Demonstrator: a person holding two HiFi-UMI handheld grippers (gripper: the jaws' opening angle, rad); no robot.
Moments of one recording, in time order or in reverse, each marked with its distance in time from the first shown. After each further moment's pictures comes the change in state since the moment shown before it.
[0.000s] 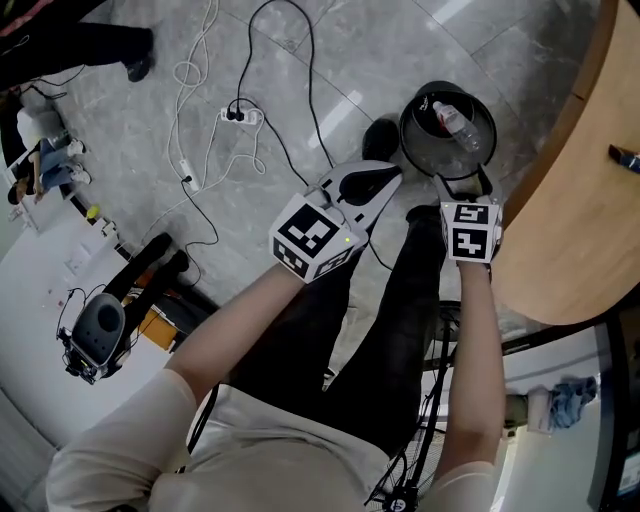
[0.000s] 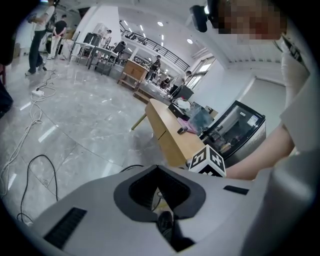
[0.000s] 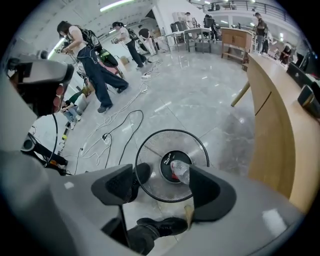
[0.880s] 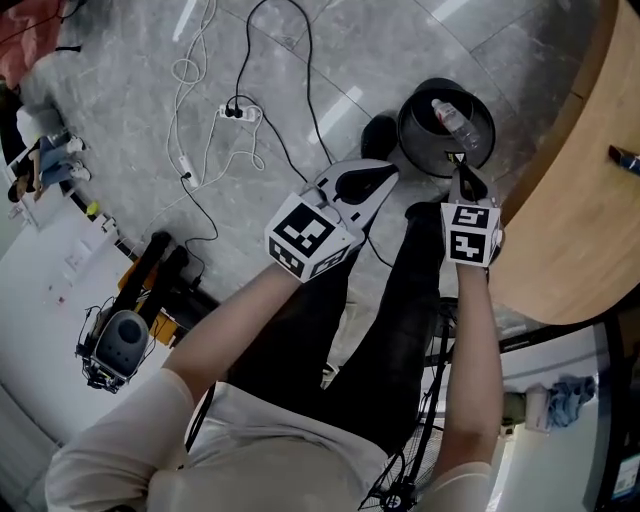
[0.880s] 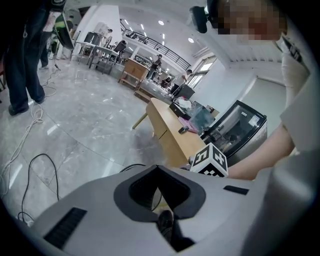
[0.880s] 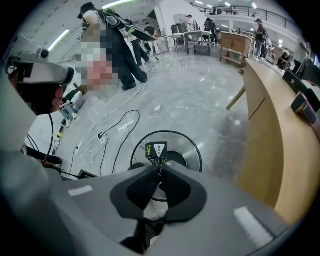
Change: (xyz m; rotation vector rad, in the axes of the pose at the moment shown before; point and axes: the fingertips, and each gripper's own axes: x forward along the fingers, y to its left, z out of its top) left arm 0.004 -0.002 0.001 -0.004 0.009 0.010; right arm -0.010 -0.014 0.003 -0.013 -0.014 -0.050
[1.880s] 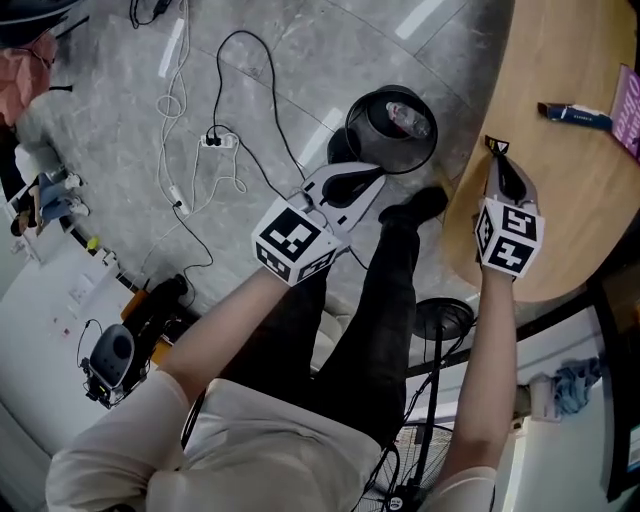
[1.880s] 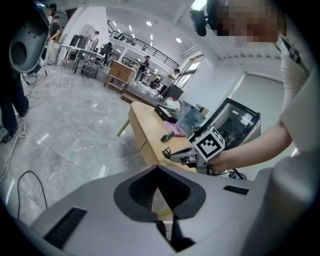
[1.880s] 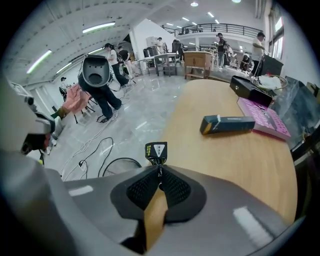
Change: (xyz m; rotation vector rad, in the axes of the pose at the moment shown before) left arm 0.039 -0.090 0.057 0.094 -0.016 -0.076; right arm -0.132 -0.171 0.029 0.193 -0.215 -0.191
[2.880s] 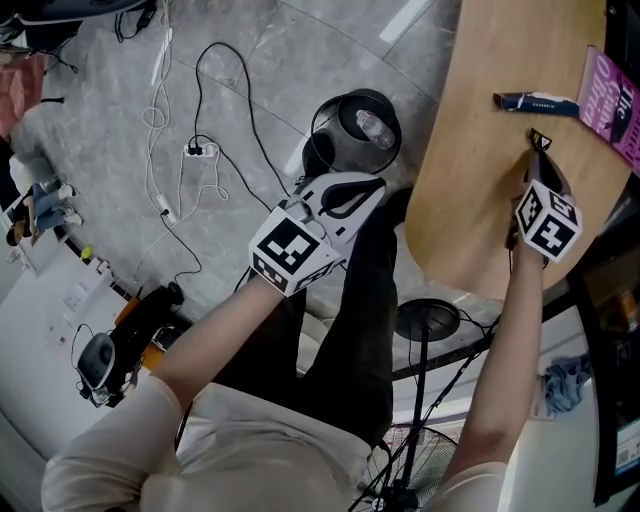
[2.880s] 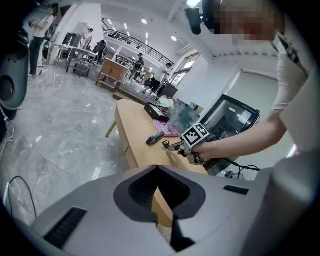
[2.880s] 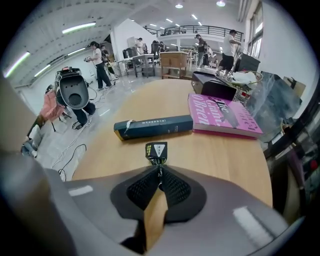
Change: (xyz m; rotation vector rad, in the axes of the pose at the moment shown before) left arm 0.054 -0.062 0.022 0.037 0.010 -0.047; right arm -0.013 -0.178 0.006 0.130 -0.009 -0.175
